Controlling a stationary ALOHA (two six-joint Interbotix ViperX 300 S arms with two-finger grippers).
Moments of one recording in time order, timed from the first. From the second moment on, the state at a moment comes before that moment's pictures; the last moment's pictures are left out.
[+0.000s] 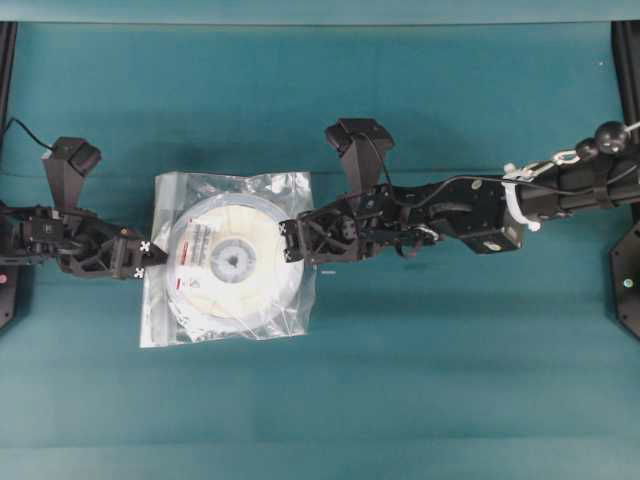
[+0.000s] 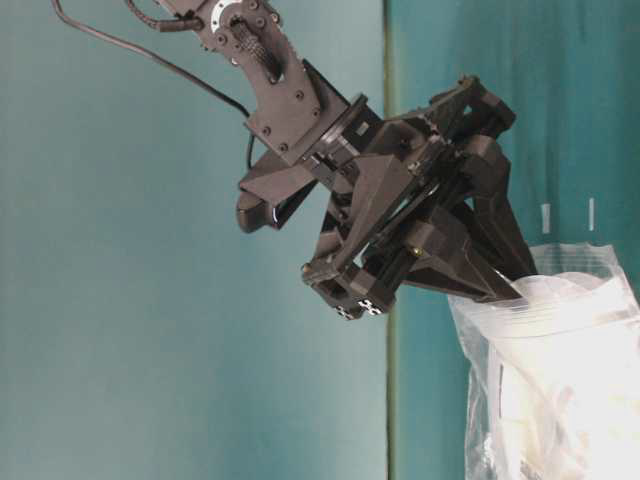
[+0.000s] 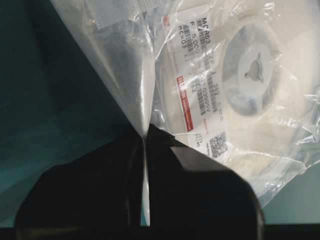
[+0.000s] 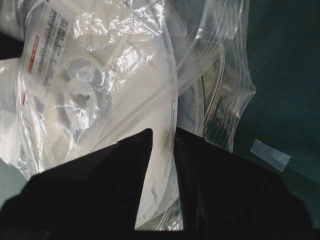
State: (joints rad) left arm 0.14 -0.17 1.30 0.01 -0.35 -1.12; right arm -0.10 0.32 0.49 0.27 -0.03 0.94
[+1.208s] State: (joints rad) left arm 0.14 -0.17 1.29 0.01 -0.35 -1.12; right arm -0.10 0.30 0.53 0.26 -0.05 0.94
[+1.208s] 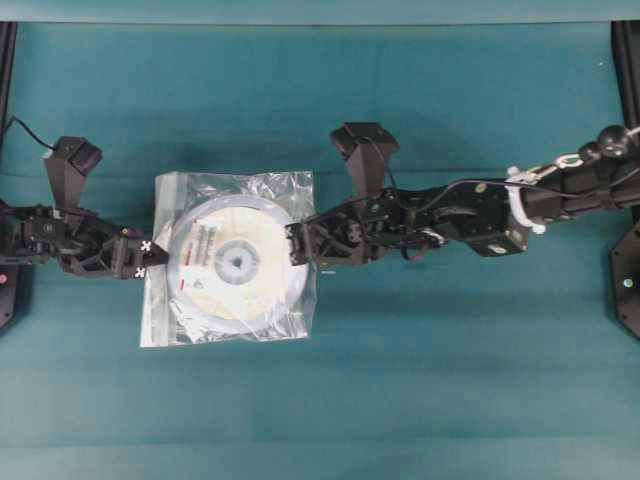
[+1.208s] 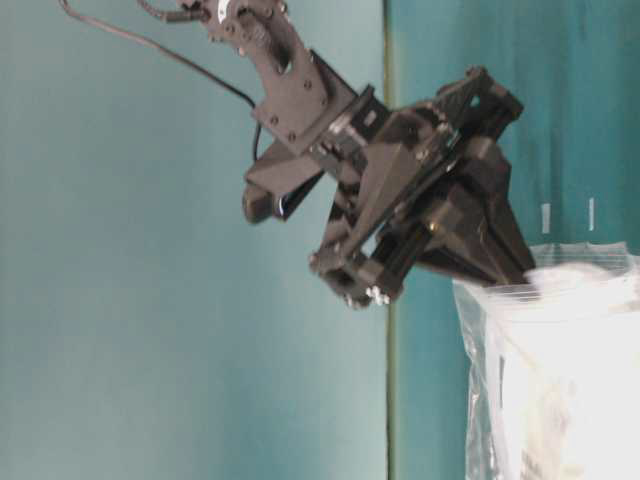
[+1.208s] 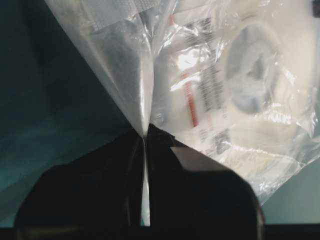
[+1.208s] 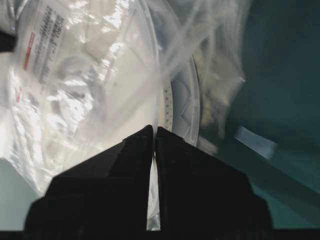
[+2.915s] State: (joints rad) left arm 0.14 -0.17 1.29 0.01 -0.35 -1.12; right arm -0.12 0.02 0.91 0.27 -0.12 0.95
